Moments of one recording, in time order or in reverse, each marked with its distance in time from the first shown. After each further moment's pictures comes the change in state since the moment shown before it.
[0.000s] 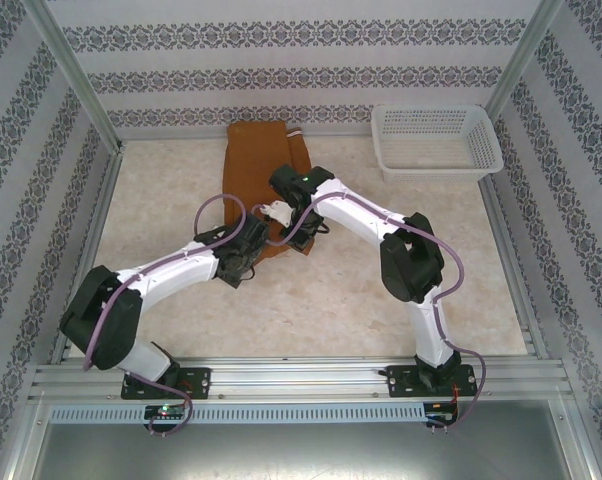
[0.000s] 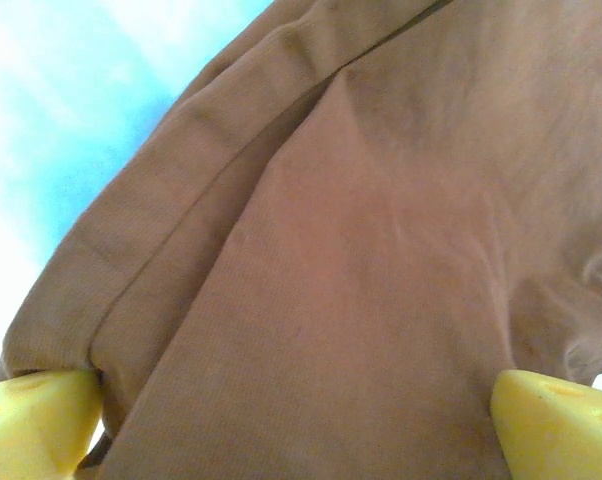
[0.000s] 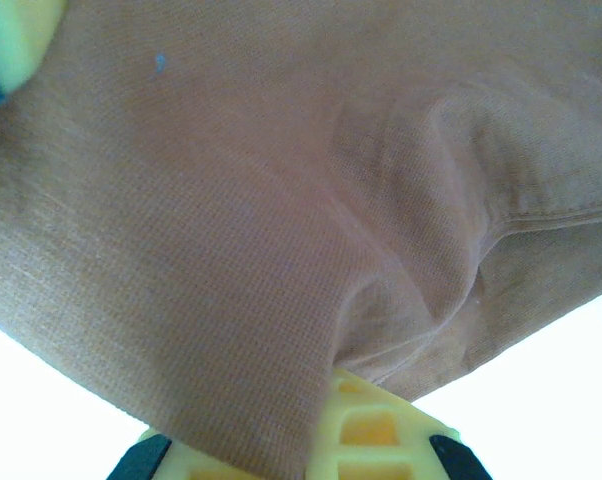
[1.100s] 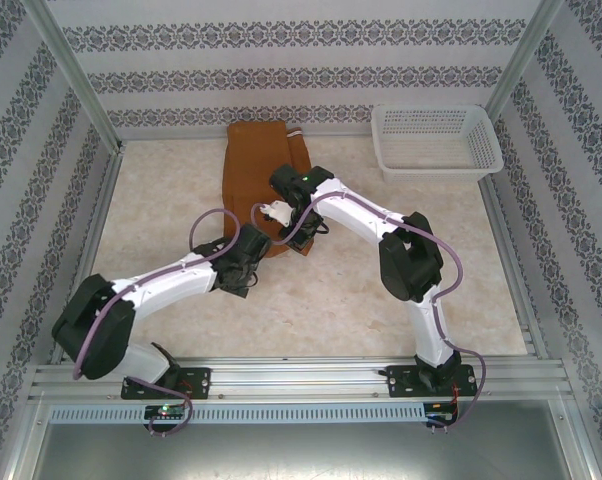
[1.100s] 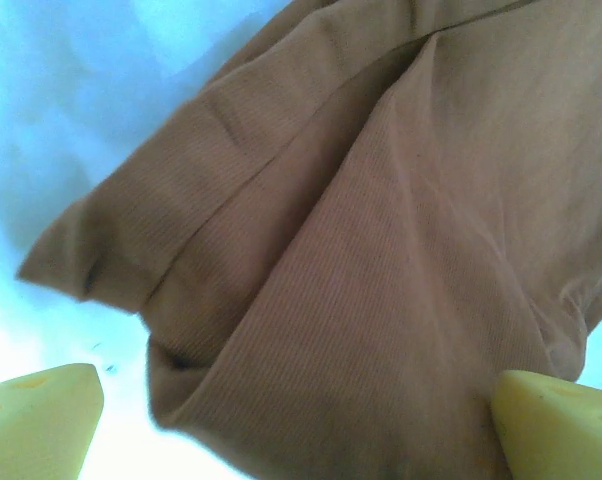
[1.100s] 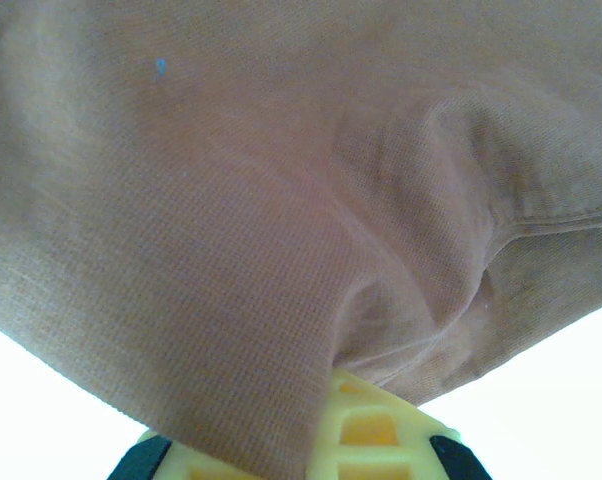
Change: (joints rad) left arm -0.063 -0.051 -0.097 0.062 -0.024 -0.287; right arm -0.002 0.011 0.006 0.001 -0.023 0.016
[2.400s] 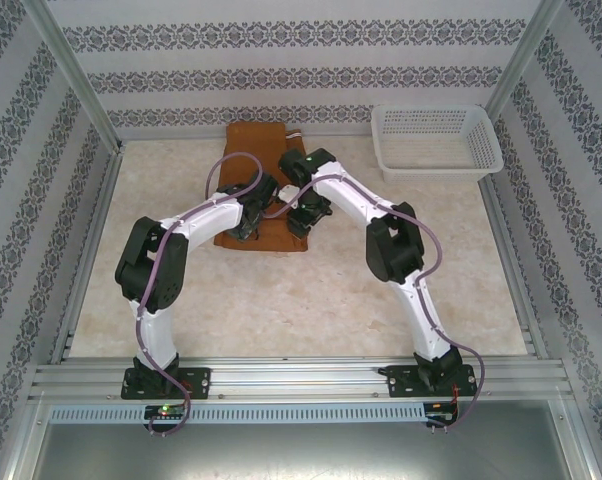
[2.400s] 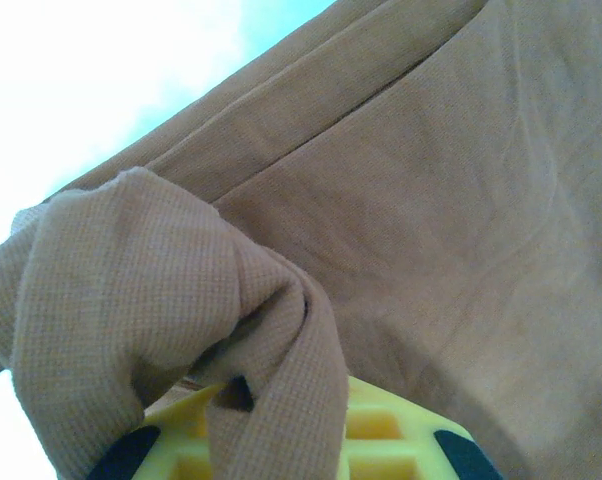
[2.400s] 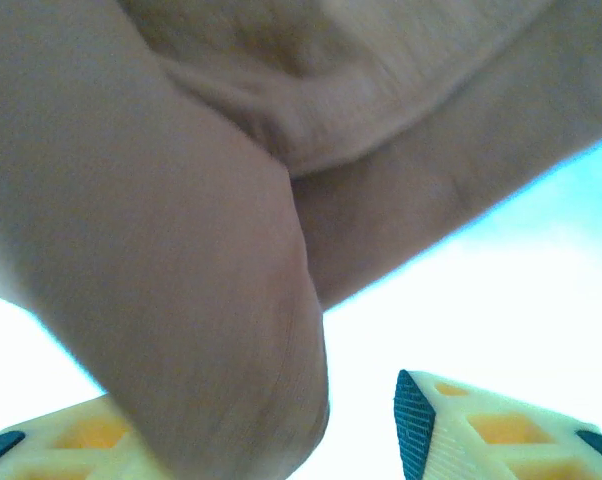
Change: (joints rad) left arm 0.204 0.470 0.576 -0.291 -0.106 0.433; right arm -0.106 0.208 0.289 -0.142 0.106 -0.027
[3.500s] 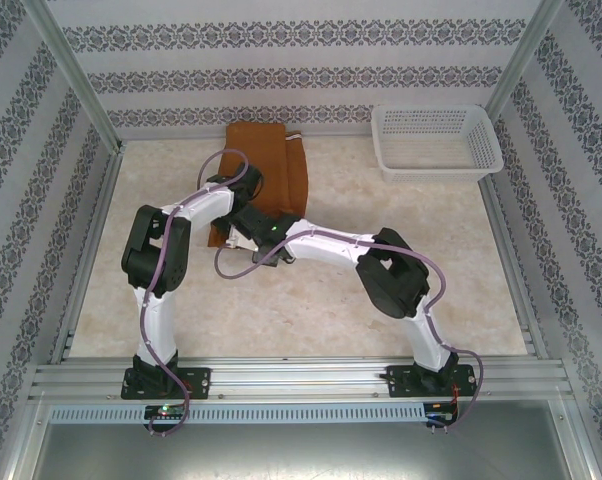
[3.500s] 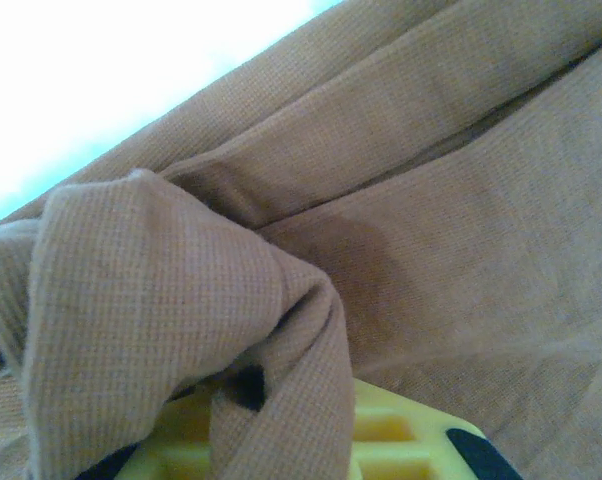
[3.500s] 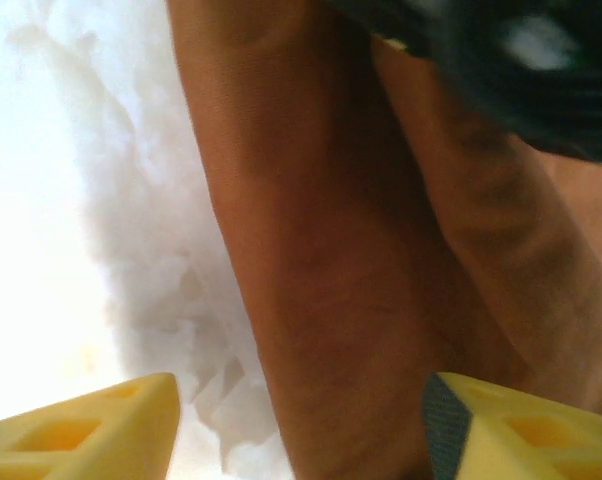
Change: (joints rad) left arm 0.117 0.121 0.089 -0.029 0.162 0.097; right arm 0.323 -0.198 -0.515 0.705 0.371 -0.271
